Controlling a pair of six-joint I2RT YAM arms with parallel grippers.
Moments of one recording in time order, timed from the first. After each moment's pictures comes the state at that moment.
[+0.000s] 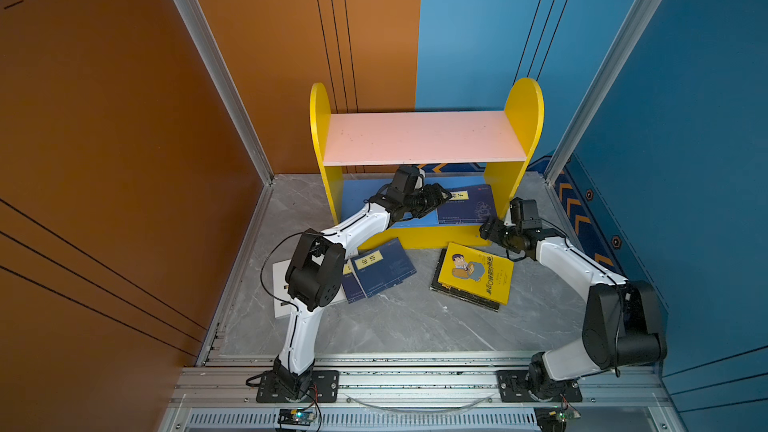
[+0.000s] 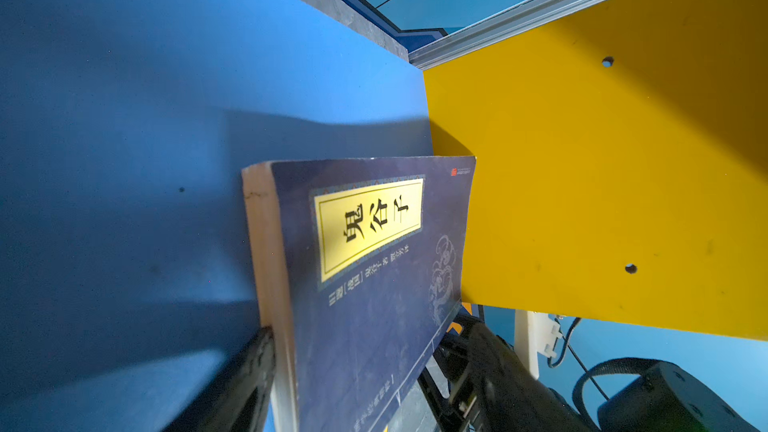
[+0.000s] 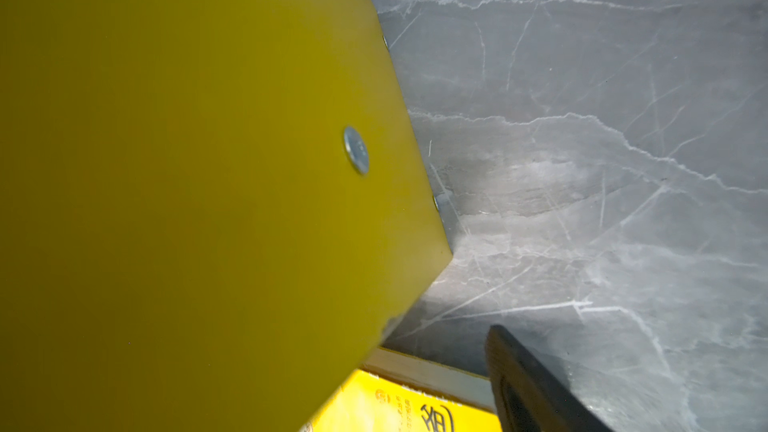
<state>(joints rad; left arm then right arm) -0.58 2.10 1.74 -0.13 0.42 -0.96 0.11 1.51 0.98 -0.33 -0.09 0.49</state>
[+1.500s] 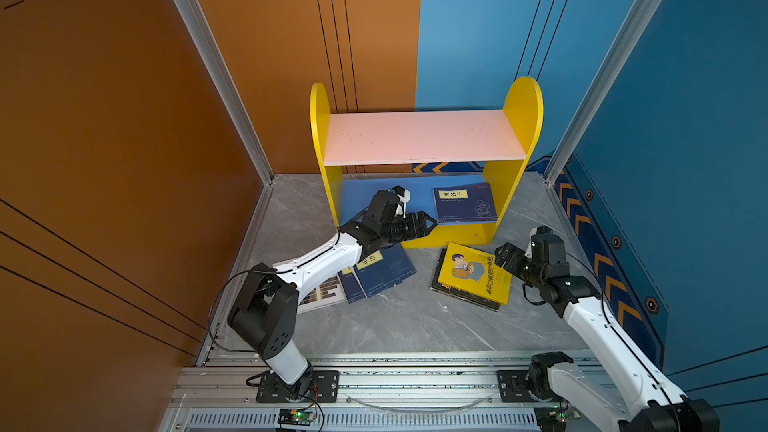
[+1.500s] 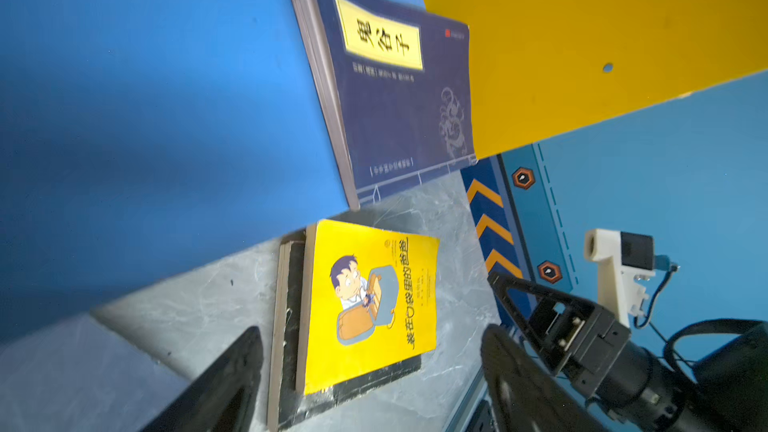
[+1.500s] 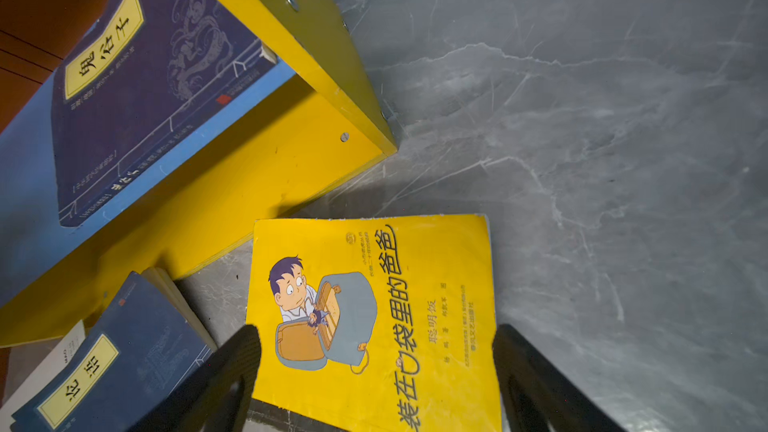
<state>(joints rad) -0.63 1.62 1.19 -0.11 0.32 -0.76 0.13 0.92 0.64 -0.47 0.00 0.64</state>
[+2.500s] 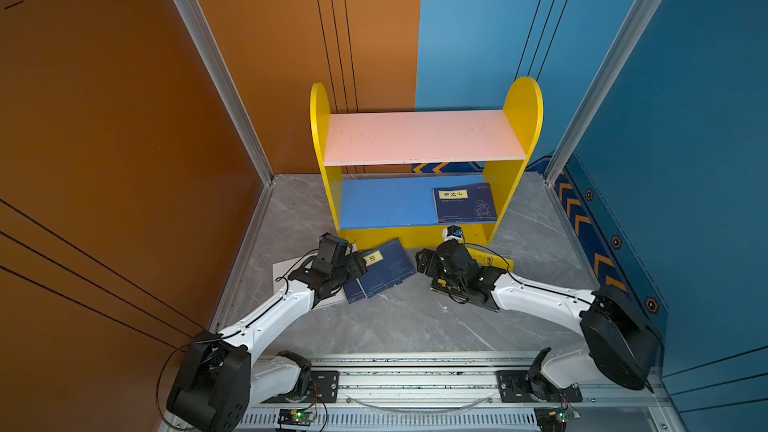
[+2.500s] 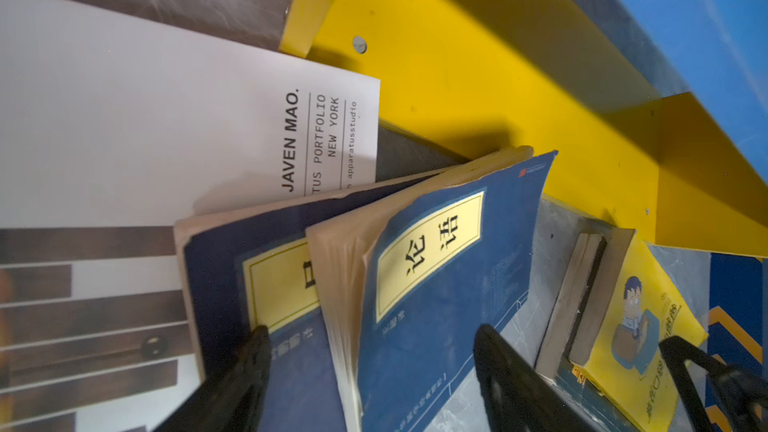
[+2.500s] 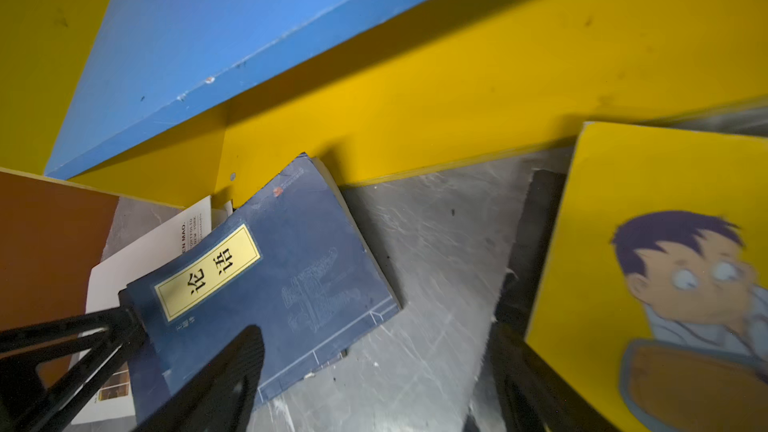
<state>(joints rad) -0.38 1.19 0.64 -0.32 0.01 -0.83 0.79 1.50 0.80 0.02 0.22 0.85</state>
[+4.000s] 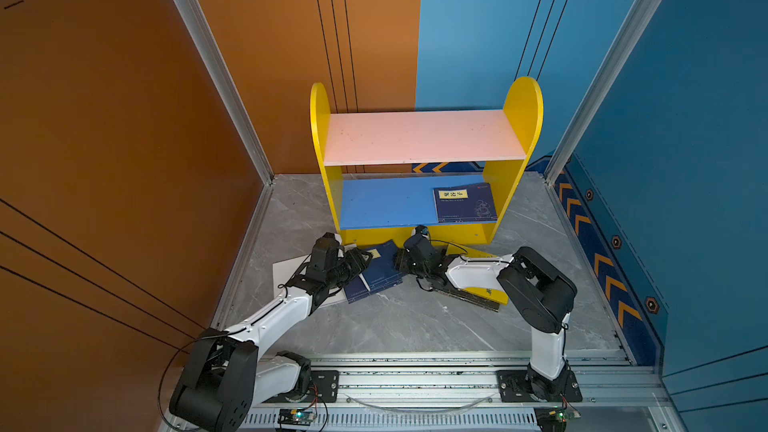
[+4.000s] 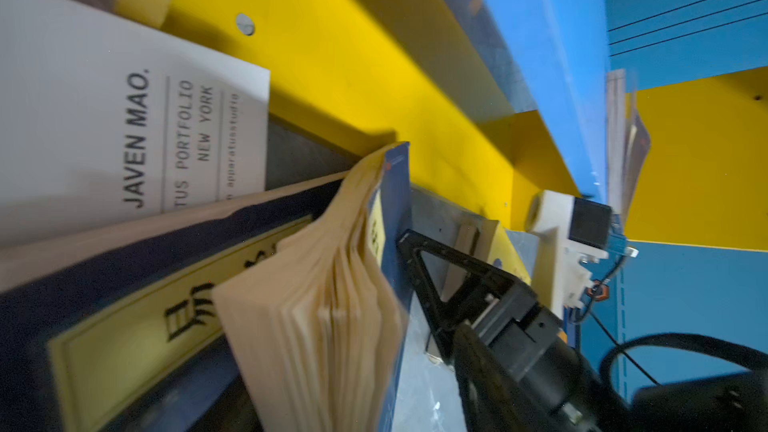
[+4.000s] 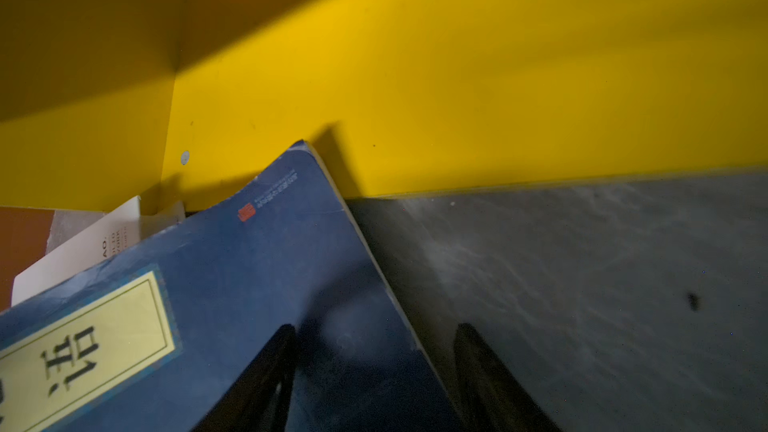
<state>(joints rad) -0.32 1.19 0.51 0.05 0.29 -0.98 0.81 1.94 1.05 0.12 0.11 0.87</state>
